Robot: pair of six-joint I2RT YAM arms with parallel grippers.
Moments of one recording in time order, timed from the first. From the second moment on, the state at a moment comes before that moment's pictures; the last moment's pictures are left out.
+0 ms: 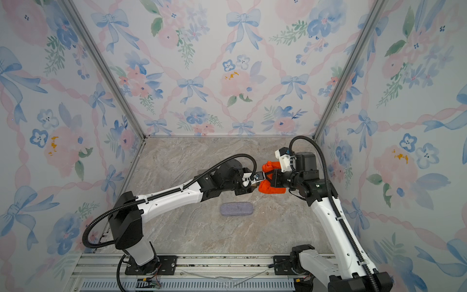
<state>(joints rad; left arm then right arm) -0.97 1.71 1.35 -0.20 0.03 0.58 0.23 1.08 1.10 -0.74 -0.53 0.27</state>
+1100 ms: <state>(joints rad) -0.94 1.58 1.17 -0.07 0.03 0.51 0.21 1.11 1.05 -0.61 -0.72 0.33</state>
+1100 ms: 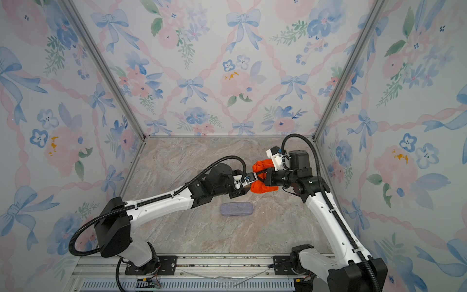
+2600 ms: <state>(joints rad) -1.00 1.55 1.00 0.14 -0.26 0.75 0.21 1.34 1.11 -0.42 -0.75 0.61</state>
